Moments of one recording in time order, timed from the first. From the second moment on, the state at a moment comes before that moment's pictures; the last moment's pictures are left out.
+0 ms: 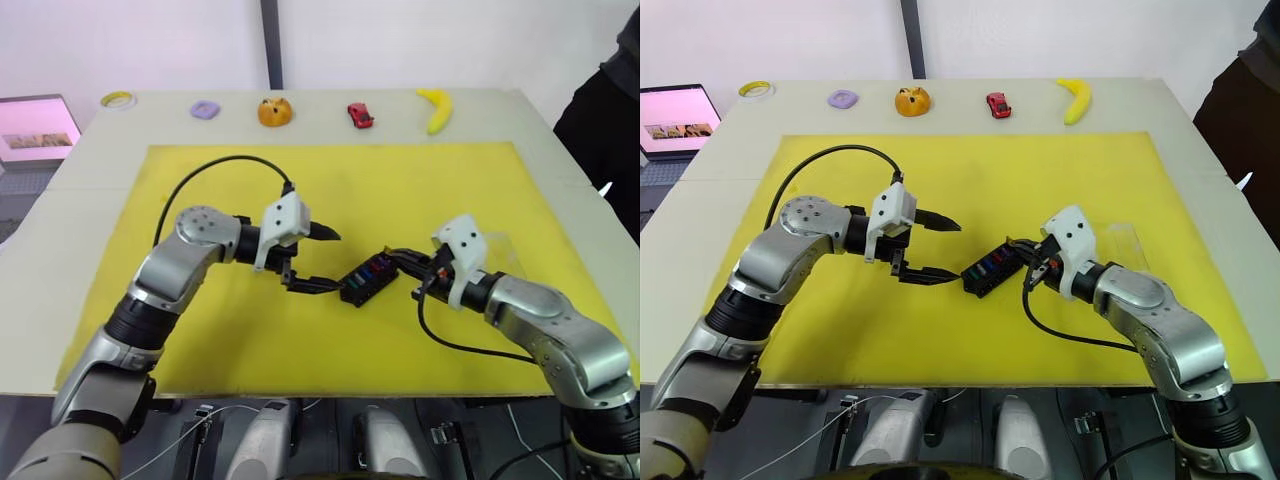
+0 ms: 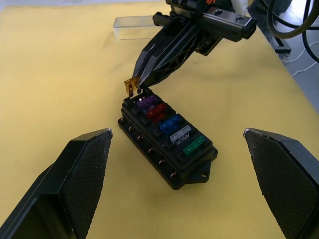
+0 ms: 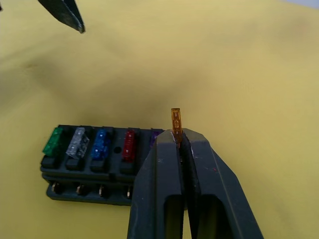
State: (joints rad) left arm -0.68 0.56 -0.30 -0.06 -0.36 0.42 -1.19; right arm -0.18 -0.67 -0.01 -0.48 0.55 0.72 0.46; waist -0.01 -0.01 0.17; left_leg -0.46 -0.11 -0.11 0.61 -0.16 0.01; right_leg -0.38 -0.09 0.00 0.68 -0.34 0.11
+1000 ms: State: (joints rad) left arm -0.69 0.55 -0.30 -0.06 -0.35 0.45 -1.18; right arm -0.17 -0.64 -0.02 -0.48 0.49 0.71 0.49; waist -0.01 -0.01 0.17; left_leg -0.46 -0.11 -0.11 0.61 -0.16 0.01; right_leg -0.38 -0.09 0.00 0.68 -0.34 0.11
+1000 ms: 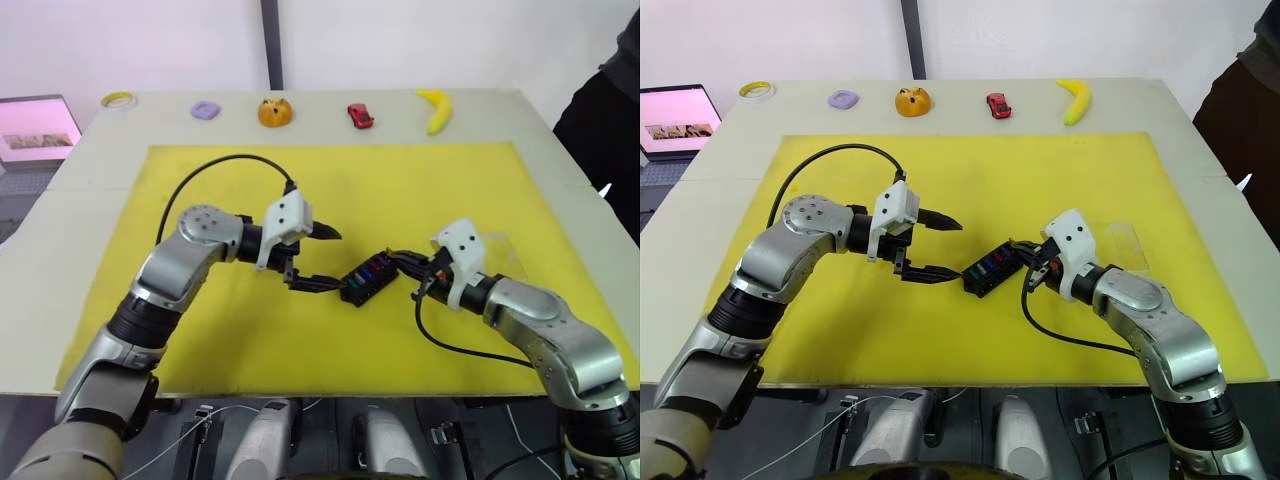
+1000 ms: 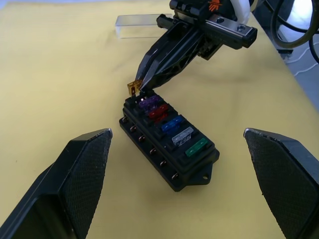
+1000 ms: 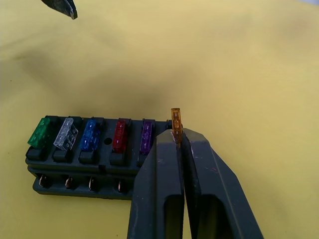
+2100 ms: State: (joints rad) left arm -0.69 0.54 -0.30 -0.07 -0.35 0.47 -1.18; right arm -0.18 -0.62 -0.02 -0.48 0.45 0.74 0.51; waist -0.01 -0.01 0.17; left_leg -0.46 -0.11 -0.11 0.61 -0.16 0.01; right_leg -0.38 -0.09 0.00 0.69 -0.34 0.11
